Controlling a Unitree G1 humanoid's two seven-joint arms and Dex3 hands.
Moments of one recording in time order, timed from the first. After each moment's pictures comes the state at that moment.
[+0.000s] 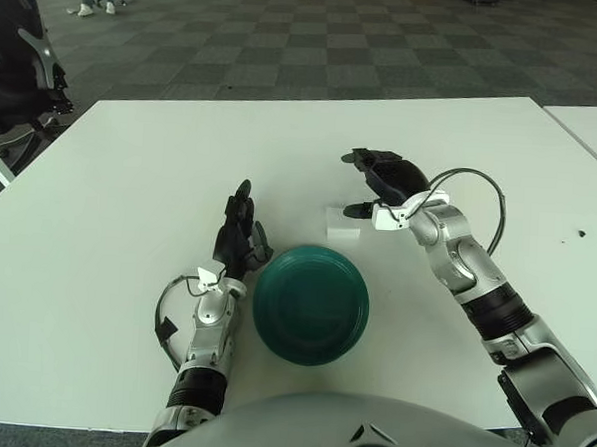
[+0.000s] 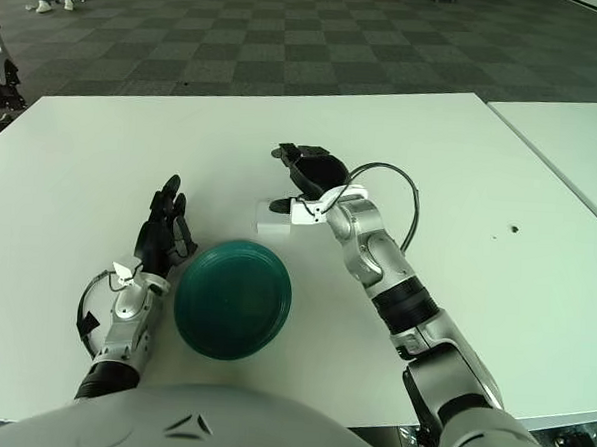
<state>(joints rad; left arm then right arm) 0.07 -0.12 0.05 0.40 -0.09 -0.40 -0.11 -0.42 -0.37 0.49 0.10 -0.84 0.02 0.20</state>
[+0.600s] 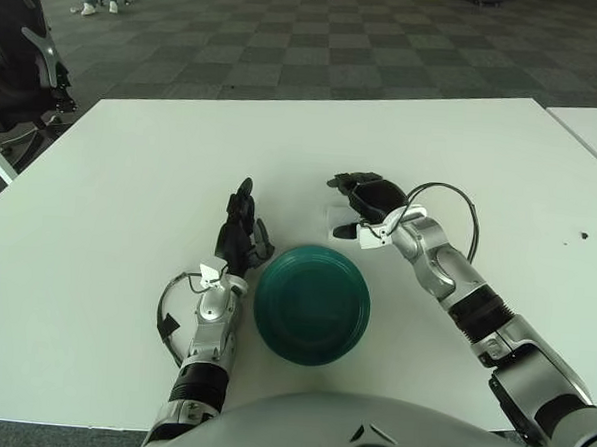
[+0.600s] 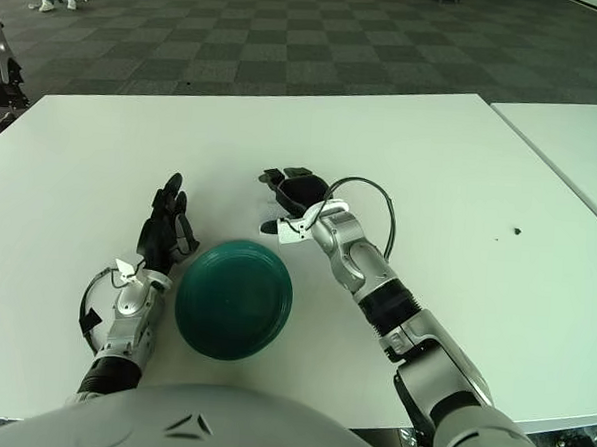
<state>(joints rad) 0.04 -0.12 0.05 0.43 -0.09 -0.41 -0.11 -0.42 -0.33 0.58 0.25 -0.89 -0.02 0.16</state>
